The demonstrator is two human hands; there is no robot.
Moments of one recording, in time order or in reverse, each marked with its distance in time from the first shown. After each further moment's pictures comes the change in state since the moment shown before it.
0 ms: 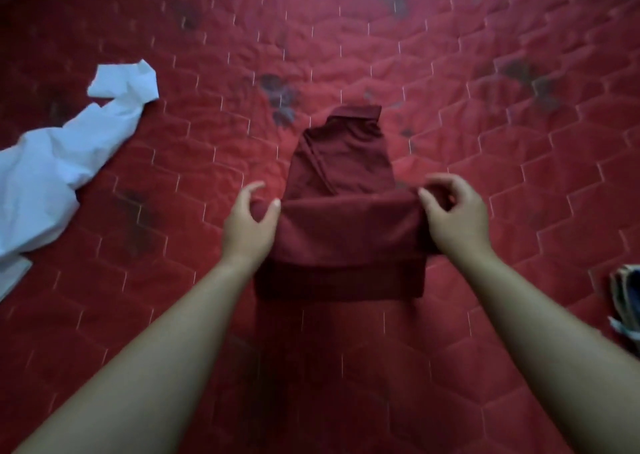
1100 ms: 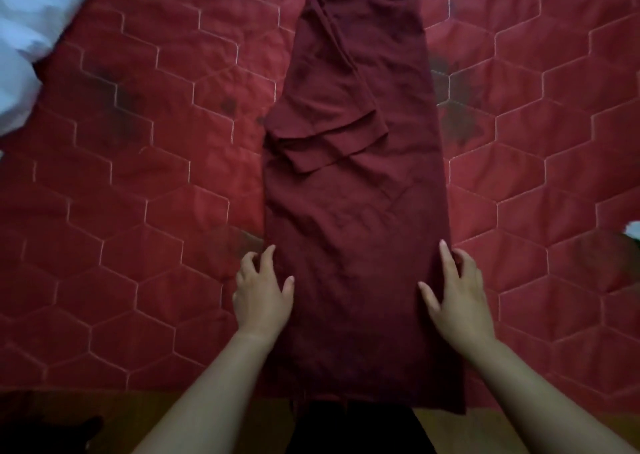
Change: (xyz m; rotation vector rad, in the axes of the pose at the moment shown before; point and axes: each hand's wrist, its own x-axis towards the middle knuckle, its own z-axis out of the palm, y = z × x) left_hand -0.217 -0.159 0.022 0.597 -0.304 -0.250; right_hand -0.252 0.144 0.005 -0.648 -0.405 0.153
